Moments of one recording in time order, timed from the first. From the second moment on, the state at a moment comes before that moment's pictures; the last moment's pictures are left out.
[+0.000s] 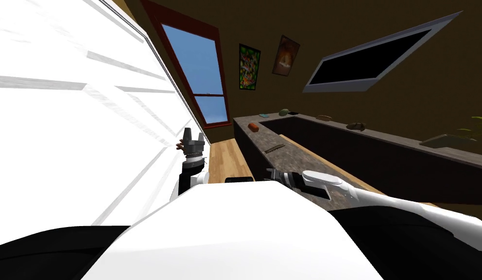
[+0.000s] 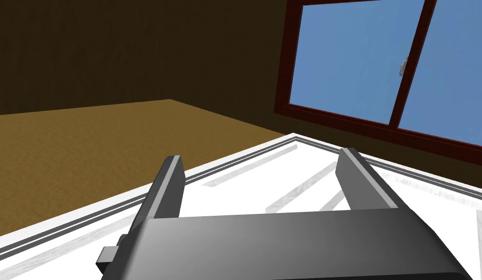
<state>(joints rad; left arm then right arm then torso) 0.50 0.03 -0.07 -2.37 -0.04 -0.42 0.00 0.43 -1.58 0.61 -2.08 0.46 -0.32 0.23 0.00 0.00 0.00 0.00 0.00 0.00</state>
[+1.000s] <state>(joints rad) 0.50 0.03 -0.07 -2.37 -0.04 -0.42 0.00 0.42 -1.86 0.70 -1.98 0.52 -0.28 0.35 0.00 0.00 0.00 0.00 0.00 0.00</state>
